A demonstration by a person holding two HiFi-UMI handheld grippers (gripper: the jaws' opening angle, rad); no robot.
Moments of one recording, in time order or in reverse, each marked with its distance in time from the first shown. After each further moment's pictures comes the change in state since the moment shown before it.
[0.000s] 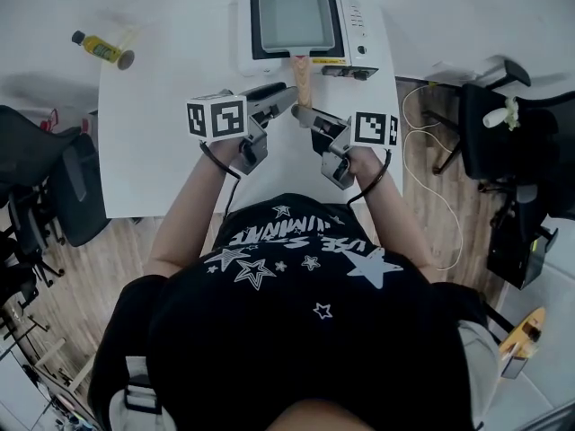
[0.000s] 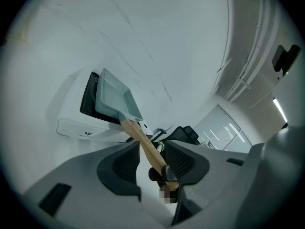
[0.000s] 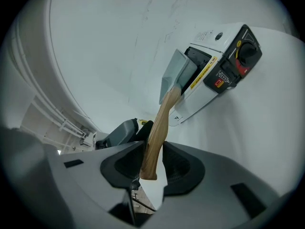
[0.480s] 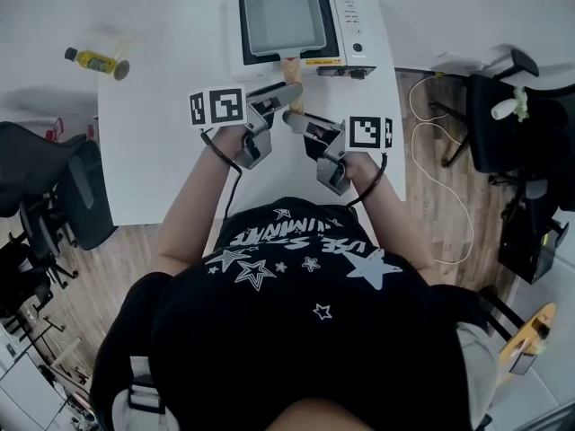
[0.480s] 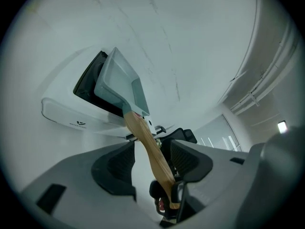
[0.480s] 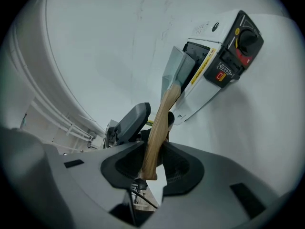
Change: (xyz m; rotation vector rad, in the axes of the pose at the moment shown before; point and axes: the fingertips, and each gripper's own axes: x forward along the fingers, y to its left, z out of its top) left arm 0.037 0.017 0.002 -0.206 0.067 -0.011; right arm 0.005 0.000 0.001 0.049 0.014 0.071
